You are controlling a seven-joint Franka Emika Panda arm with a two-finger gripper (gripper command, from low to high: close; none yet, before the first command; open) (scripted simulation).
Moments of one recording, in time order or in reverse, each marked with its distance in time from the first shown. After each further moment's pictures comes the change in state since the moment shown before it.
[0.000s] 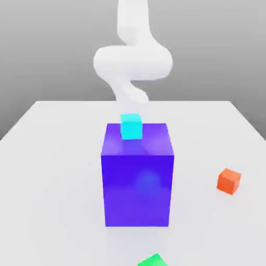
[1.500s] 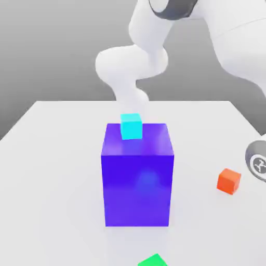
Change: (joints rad) arm 0.487 1.351 0.070 0.287 -0.083 0.319 -0.932
